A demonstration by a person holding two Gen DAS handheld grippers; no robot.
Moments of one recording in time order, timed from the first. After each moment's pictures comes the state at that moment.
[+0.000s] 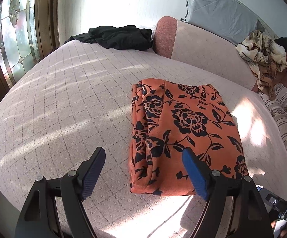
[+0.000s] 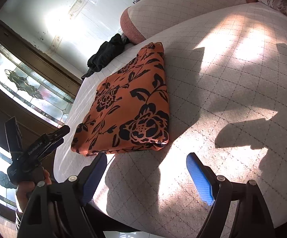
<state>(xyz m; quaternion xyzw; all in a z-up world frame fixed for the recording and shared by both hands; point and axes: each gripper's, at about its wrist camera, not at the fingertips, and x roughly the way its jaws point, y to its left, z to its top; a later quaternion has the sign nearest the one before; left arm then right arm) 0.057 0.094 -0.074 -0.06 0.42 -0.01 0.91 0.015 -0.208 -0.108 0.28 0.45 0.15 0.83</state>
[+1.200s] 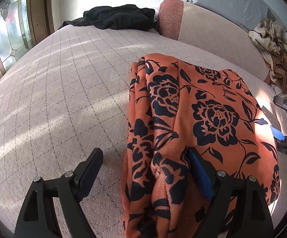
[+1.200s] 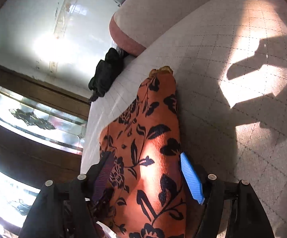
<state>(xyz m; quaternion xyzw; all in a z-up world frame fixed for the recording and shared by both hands) 0.119 0.096 -0.136 -0.06 0.45 -0.01 0.89 0.182 -0.226 -0.126 0.42 0.45 0.18 0.77</state>
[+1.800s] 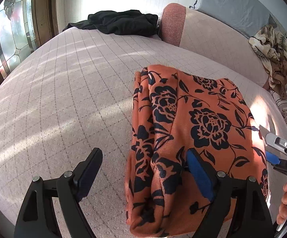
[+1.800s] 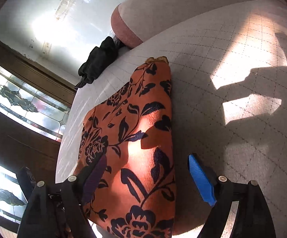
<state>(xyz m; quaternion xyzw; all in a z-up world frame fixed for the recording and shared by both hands) 0.109 0.105 -0.109 -0.08 0.44 -0.01 0.90 0.148 -0.198 -0.117 0.30 0.47 0.16 0.81</state>
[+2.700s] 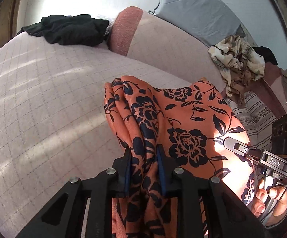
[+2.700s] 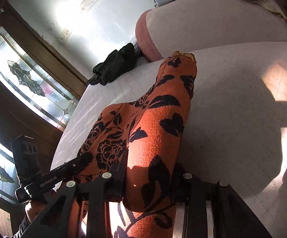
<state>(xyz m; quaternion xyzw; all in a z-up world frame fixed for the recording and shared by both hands) 0.184 0.038 -0.072 -0.14 0.43 -0.17 0.88 0.182 -0.225 -0.055 0.22 0.44 0.20 0.85</state>
